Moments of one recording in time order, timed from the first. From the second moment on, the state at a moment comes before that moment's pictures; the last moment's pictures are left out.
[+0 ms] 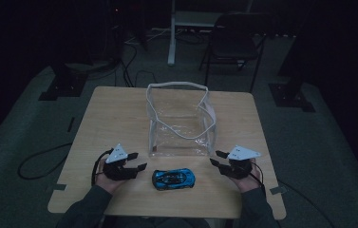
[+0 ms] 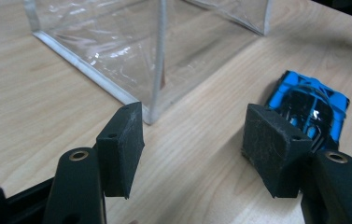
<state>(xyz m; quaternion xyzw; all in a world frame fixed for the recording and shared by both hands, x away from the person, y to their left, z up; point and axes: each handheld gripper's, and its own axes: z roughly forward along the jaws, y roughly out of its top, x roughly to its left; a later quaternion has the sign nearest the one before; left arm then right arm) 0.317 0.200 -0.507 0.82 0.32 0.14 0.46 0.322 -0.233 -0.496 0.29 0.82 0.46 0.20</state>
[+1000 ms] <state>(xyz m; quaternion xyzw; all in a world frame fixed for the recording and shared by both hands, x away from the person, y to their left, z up) 0.300 0.176 -0.539 0.88 0.25 0.04 0.41 0.316 -0.188 -0.511 0.21 0.87 0.42 0.11</state>
